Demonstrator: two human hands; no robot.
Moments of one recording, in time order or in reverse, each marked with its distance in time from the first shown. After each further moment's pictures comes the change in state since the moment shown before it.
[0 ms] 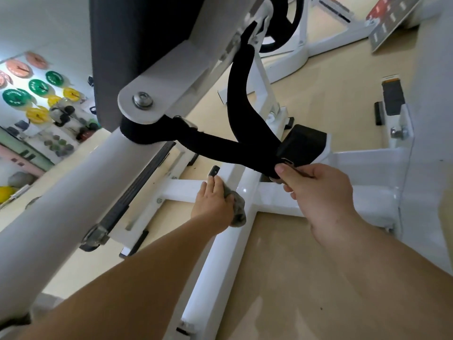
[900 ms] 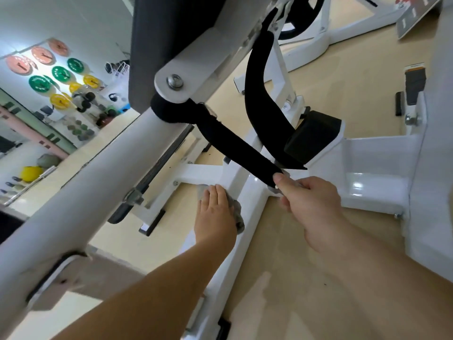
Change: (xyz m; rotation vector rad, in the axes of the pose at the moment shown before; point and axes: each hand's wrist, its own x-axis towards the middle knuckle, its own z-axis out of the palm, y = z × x) left_hand -0.089 -0.015 0.010 0.208 0.110 -0.060; right_hand -0.038 0.017 0.014 -0.034 -0.077 0.185
